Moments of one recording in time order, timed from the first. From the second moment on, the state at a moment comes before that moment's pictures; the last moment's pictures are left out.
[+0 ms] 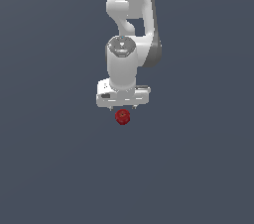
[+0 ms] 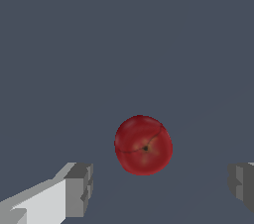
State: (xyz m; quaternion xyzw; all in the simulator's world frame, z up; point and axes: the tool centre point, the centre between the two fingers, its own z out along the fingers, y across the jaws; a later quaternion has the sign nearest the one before) arm -0.004 -0.017 0.149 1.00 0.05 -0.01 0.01
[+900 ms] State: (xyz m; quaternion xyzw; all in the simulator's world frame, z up) arm -0.021 -0.021 0.099 0.98 0.21 0.00 0.00
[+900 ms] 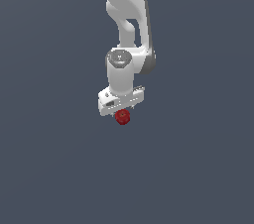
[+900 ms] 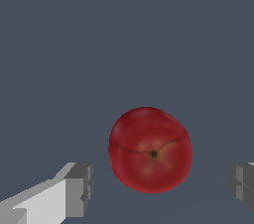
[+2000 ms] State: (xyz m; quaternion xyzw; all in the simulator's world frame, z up) arm -0.024 -0.021 0.048 0.97 0.22 0.00 0.00
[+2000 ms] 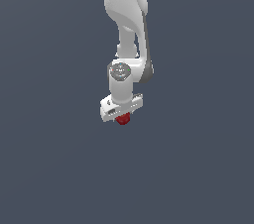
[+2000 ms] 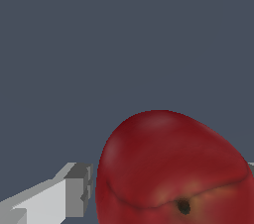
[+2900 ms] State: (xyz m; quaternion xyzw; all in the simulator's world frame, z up) arm -0.026 -0.029 0.050 0.97 0.22 0.00 0.00
